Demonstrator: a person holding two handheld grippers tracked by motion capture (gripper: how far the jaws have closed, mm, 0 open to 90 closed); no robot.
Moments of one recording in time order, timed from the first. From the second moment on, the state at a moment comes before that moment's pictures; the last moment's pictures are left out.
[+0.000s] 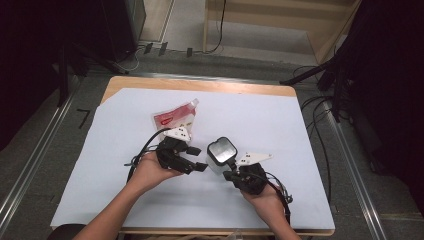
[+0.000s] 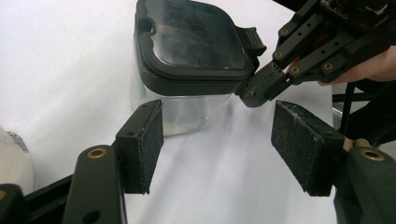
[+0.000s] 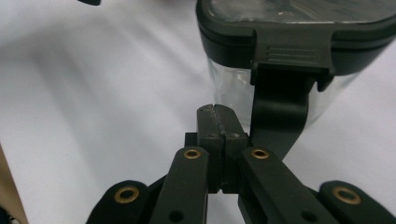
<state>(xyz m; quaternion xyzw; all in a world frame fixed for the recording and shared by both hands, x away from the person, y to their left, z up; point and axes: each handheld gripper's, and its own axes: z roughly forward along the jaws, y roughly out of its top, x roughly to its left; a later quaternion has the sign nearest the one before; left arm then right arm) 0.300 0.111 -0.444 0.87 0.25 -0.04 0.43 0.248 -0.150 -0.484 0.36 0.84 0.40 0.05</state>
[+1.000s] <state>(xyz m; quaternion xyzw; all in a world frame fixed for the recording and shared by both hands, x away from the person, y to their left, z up) 0.306 0.088 -0.451 0.87 0.24 -0.05 0.43 0.265 -0.188 -0.483 0.42 0.81 0.40 0.07</state>
